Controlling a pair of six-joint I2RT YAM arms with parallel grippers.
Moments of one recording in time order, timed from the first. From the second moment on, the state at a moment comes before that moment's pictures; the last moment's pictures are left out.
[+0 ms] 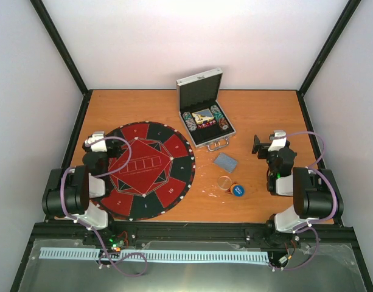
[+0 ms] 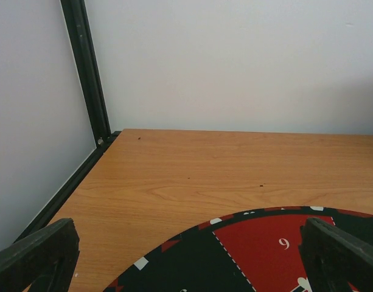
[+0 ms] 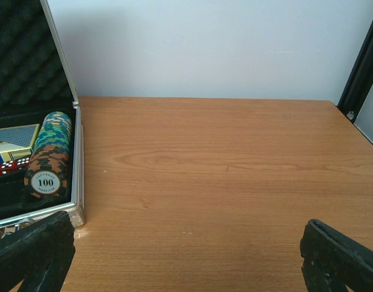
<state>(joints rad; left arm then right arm) 0.17 1.53 0.21 1.29 0.05 0.02 -0.08 1.53 0.26 1.11 -0.14 -0.01</state>
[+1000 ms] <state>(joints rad) 0.17 1.50 1.18 -0.03 0.17 0.21 -0.06 1.24 0.98 0.16 -0.30 0.08</state>
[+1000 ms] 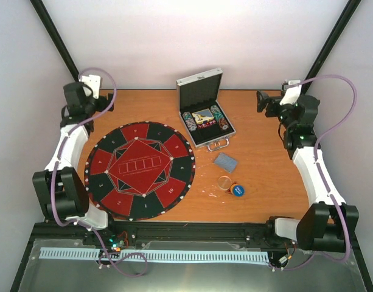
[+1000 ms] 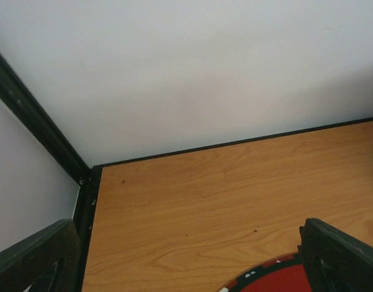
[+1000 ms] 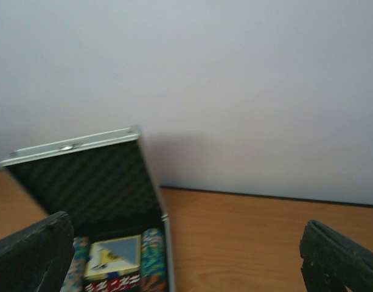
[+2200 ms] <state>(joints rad) 0.17 1.47 1.34 -0.68 0.29 0.32 0.71 1.56 0.96 -0.89 0.14 0.45</state>
